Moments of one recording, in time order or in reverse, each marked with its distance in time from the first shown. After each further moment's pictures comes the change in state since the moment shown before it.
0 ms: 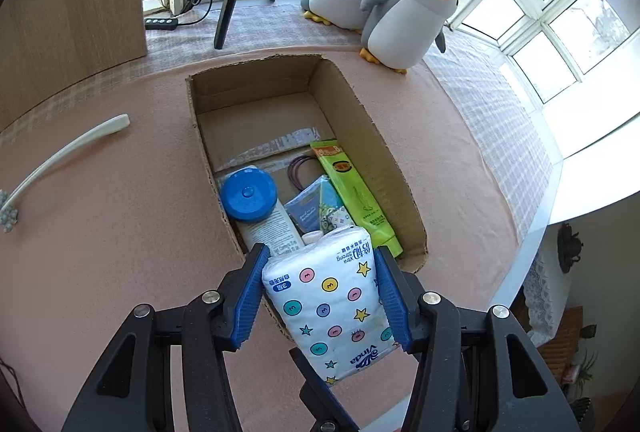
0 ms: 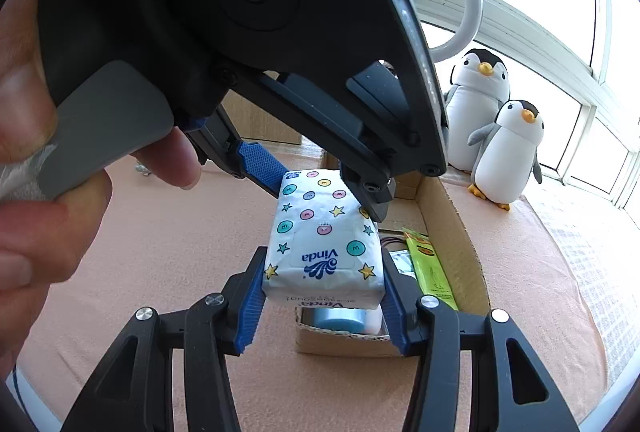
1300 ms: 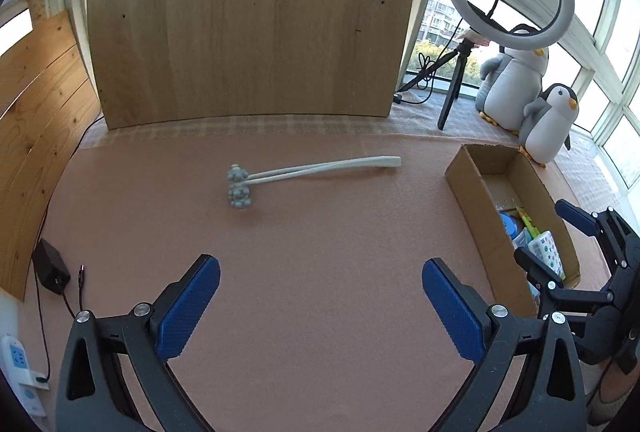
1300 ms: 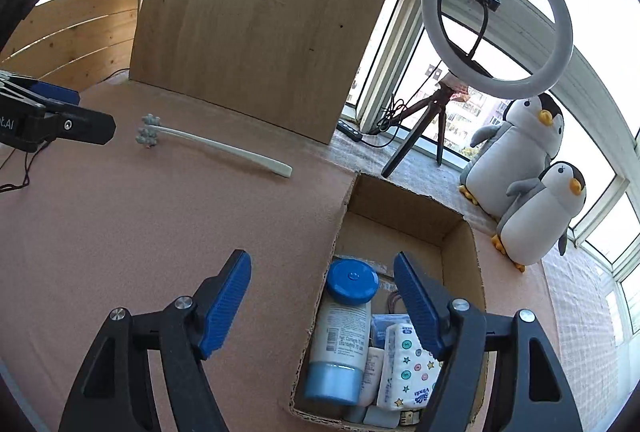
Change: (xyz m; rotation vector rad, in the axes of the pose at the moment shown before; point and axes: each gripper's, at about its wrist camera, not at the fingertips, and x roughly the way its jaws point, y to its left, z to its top) left arm -0.121 0.225 -0.108 -0.195 -0.370 0.368; right arm 0.072 0.068 0.064 -0.309 0.084 0.063
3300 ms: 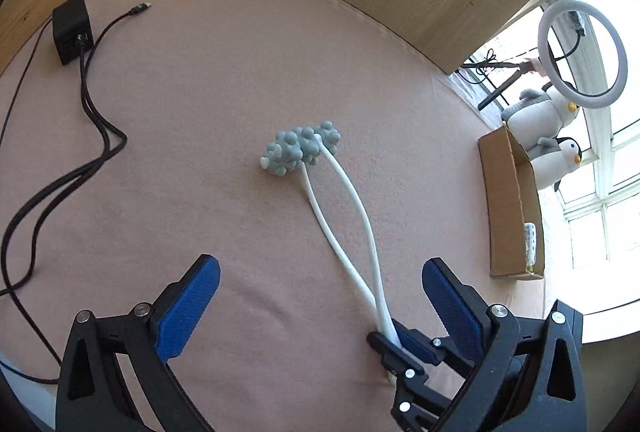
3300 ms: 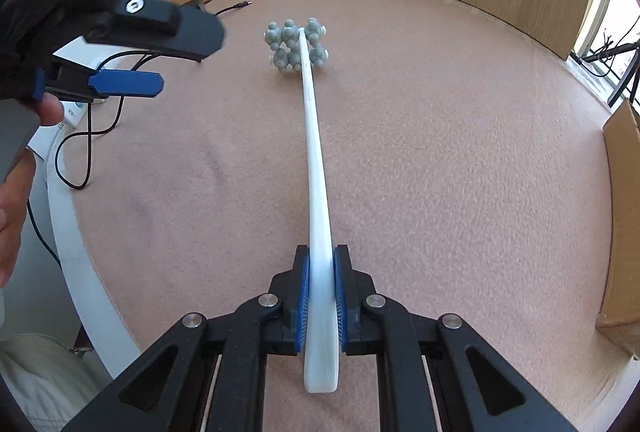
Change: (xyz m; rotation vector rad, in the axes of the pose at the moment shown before) left arm 0.001 0.103 -0.131 -0.434 0.225 -0.175; right arm -0.012 0.211 -0.046 -0.012 0.293 0.470
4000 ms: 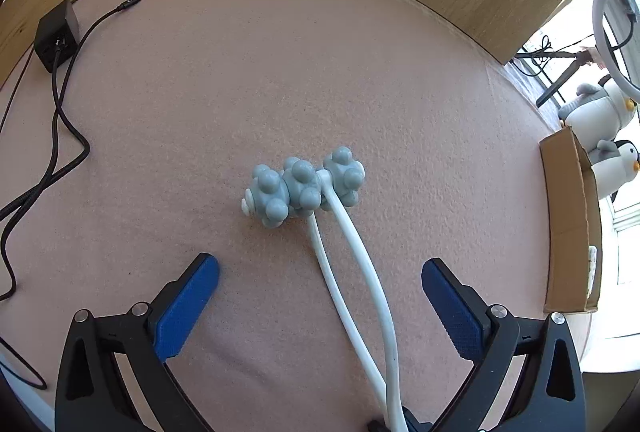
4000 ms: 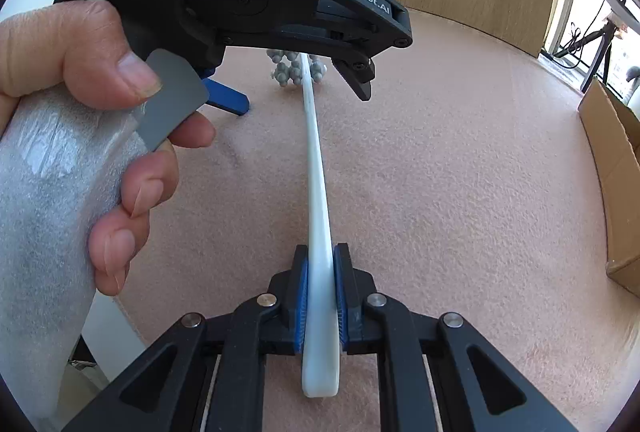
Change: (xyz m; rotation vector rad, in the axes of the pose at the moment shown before) left arm 0.064 -0.029 0.006 -0.006 -0.001 0.202; right arm -0.012 0.020 -0.031 0.069 -0.106 -0.027
